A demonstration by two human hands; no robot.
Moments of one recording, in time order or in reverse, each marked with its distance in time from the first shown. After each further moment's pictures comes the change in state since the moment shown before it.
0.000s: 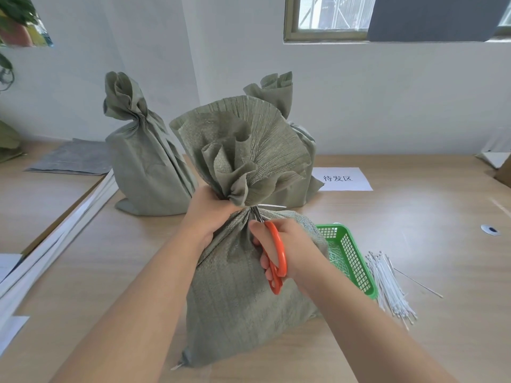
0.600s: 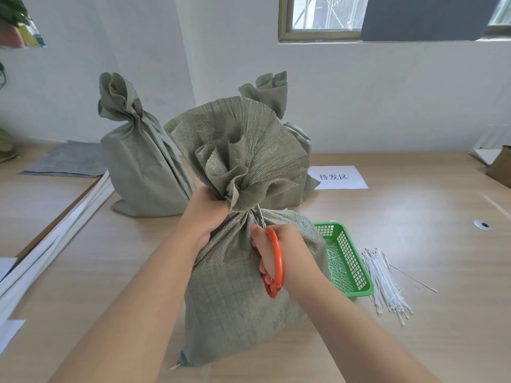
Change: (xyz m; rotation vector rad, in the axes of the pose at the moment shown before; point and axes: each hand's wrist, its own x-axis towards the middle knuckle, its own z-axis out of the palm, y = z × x) left_hand -0.002 -0.001 0.000 -0.047 -0.091 0.039; right_hand -0.003 0.019 0.010 -0.073 0.142 -0.105
